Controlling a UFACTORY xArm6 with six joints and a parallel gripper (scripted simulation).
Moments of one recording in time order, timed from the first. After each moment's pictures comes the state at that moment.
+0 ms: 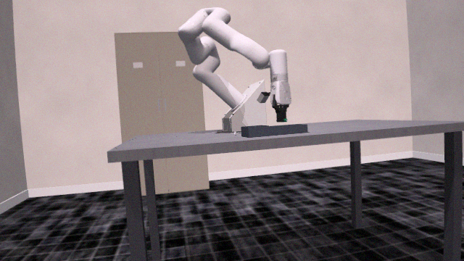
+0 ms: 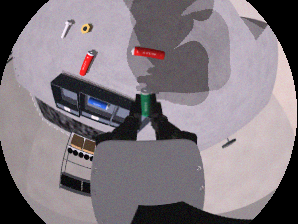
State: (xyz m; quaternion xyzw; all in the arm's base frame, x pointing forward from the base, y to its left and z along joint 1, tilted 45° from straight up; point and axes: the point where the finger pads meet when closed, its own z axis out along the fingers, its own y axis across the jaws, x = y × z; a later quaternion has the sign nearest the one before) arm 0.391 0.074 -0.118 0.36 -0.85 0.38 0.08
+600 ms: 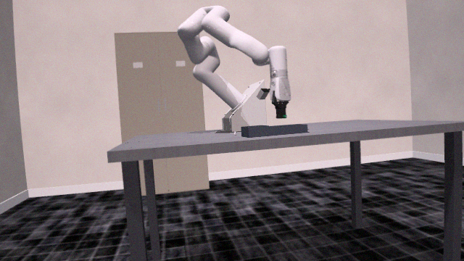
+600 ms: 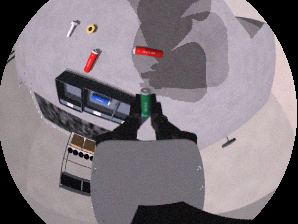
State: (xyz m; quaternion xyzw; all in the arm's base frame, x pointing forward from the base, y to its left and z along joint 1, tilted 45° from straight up) arm 0.388 0.085 -0.107 0.36 -0.85 0.38 0.08
